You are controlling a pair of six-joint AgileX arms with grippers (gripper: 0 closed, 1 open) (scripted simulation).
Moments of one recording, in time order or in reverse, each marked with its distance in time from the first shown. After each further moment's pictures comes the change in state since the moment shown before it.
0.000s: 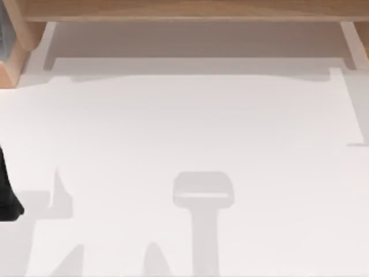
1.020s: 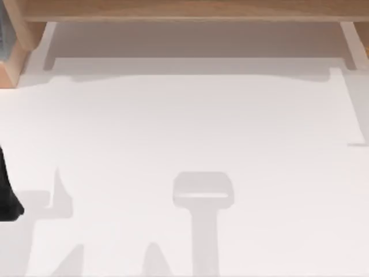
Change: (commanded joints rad) left arm 0.000 0.000 0.000 0.000 0.000 0.000; right arm 0.000 0.000 0.000 0.000 0.000 0.000
